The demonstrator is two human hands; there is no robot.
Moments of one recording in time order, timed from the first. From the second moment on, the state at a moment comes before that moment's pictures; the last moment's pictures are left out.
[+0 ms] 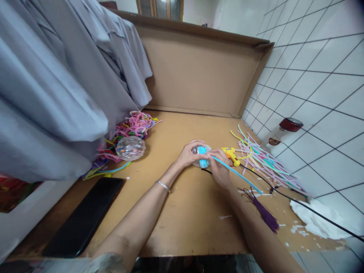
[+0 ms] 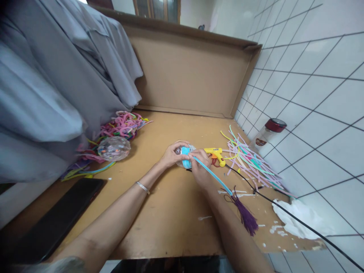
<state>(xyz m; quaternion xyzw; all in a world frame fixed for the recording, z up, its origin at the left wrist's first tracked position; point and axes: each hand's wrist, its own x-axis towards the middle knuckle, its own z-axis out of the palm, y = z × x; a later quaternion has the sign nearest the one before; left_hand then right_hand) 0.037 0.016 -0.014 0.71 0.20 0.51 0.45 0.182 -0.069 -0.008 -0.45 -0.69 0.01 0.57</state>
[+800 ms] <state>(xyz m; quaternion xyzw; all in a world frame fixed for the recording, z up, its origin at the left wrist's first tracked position) 0.033 0.014 -0.012 0.73 0.21 0.47 0.44 0.181 -0.070 -0.006 -0.45 -0.69 0.01 0.57</state>
